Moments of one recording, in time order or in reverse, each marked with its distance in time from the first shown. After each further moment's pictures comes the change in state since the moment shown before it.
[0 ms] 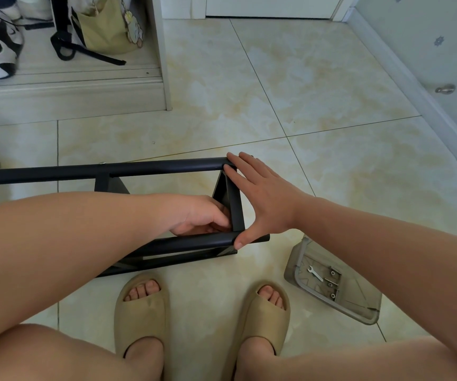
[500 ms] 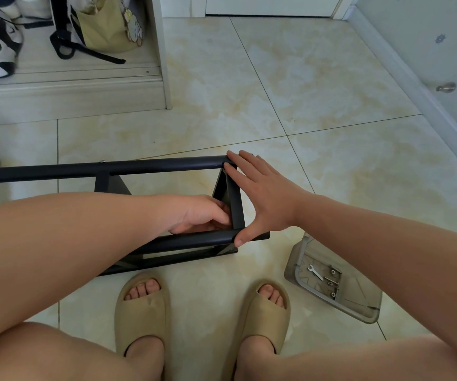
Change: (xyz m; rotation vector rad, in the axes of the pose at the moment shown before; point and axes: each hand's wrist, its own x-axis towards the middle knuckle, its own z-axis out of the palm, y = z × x) left_hand 0.002 -0.002 -0.002 -0.027 -0.024 0.024; right_hand 0.003 0.003 0.001 -0.019 0.008 -0.006
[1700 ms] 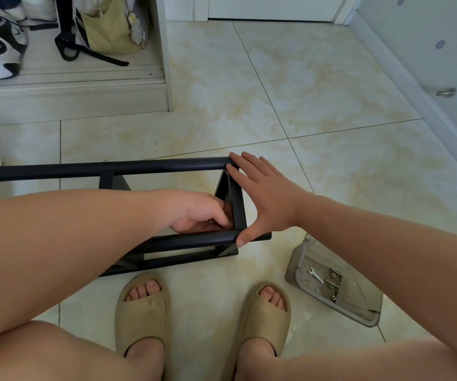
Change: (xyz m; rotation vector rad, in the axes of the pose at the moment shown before) left_hand -0.002 0.006 -0.005 0.001 -0.030 -0.036; right_hand 0.001 0.000 -0.004 -0.014 -0.018 0.013
